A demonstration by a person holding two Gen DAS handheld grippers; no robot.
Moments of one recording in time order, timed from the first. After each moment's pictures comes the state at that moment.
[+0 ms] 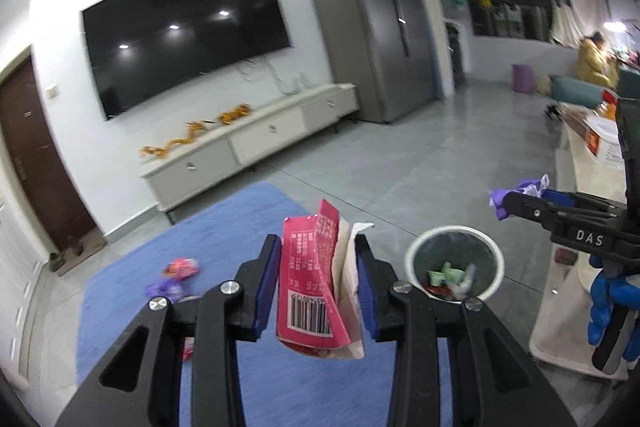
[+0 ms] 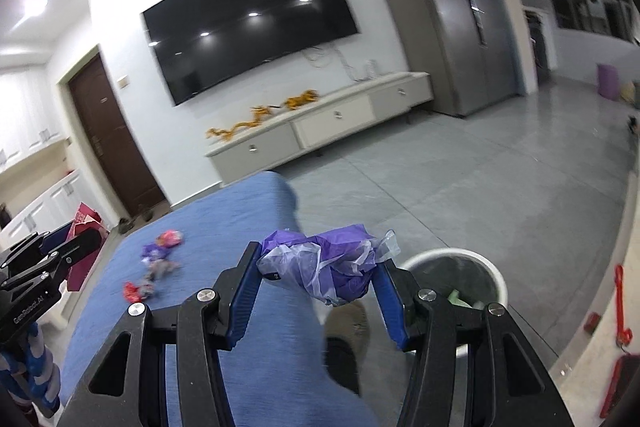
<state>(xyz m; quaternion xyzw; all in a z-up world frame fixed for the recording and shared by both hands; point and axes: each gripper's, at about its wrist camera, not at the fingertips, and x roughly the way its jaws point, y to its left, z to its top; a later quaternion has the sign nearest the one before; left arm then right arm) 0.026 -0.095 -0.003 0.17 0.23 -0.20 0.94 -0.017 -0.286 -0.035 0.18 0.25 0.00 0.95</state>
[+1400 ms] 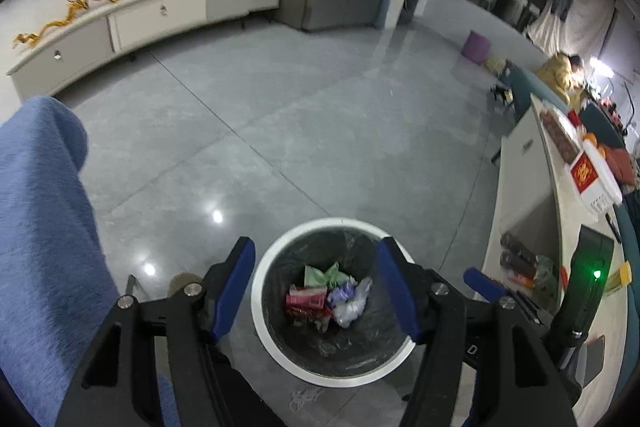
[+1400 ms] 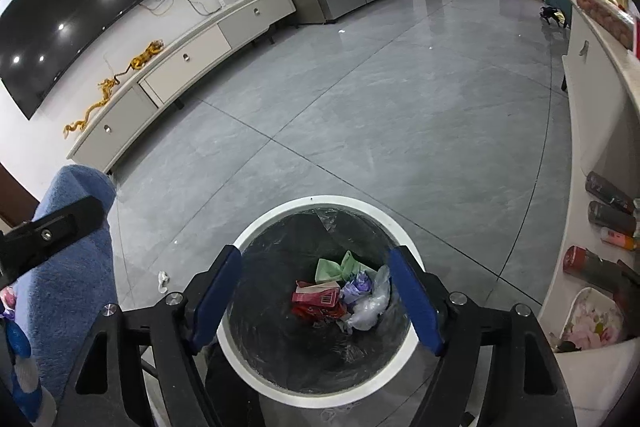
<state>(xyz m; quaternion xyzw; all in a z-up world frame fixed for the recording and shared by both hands) 0.226 -0.303 -0.144 0.05 0.42 -0.32 0.85 0.091 -0.445 -0.172 0.26 0.38 -0.18 0.87</state>
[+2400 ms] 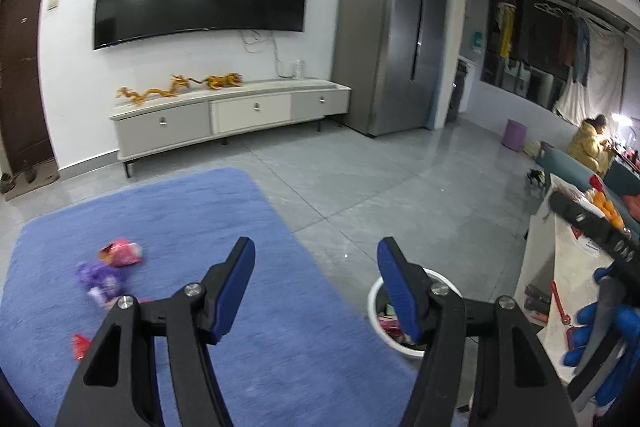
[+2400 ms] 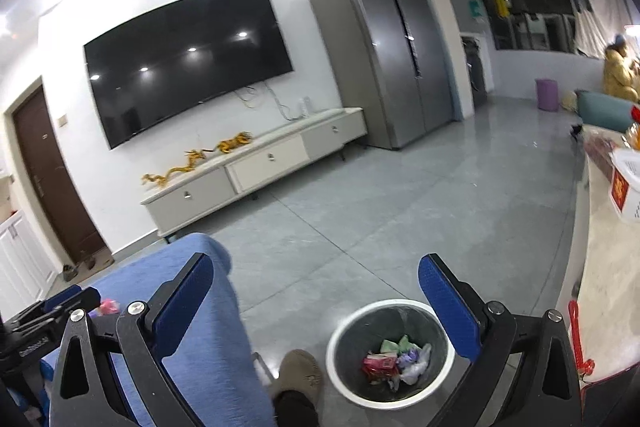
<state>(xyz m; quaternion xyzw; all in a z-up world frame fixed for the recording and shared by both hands) 0.114 -0.054 -0.005 0.01 0.26 -0.22 0.94 0.010 -0.307 0.030 0.16 0.19 -0.11 0.96</state>
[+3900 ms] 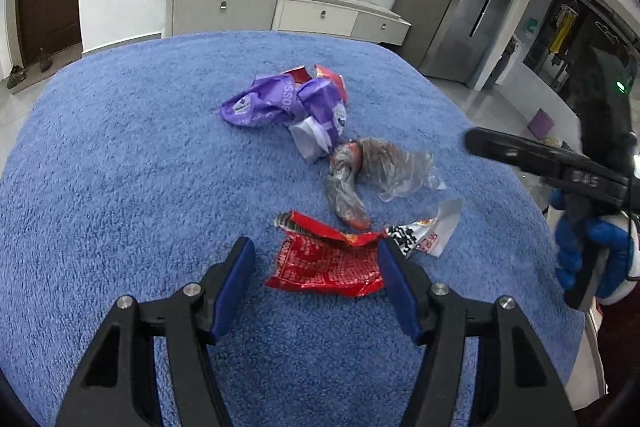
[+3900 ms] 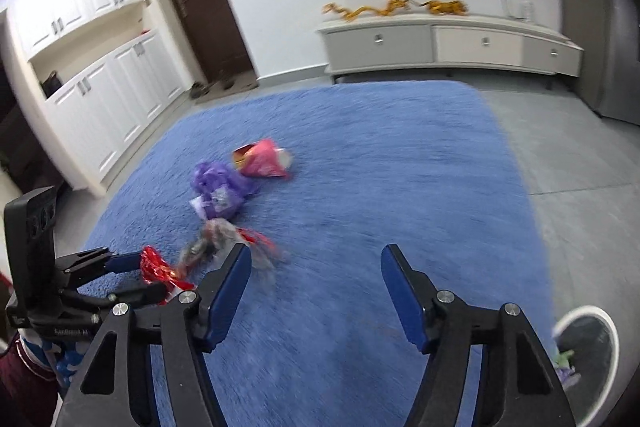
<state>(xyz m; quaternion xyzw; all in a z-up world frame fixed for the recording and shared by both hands) 0.183 0.171 -0.151 -0.06 0.42 -0.19 0.88 0.215 -0.035 -0.093 0.02 0.40 0.24 0.88</state>
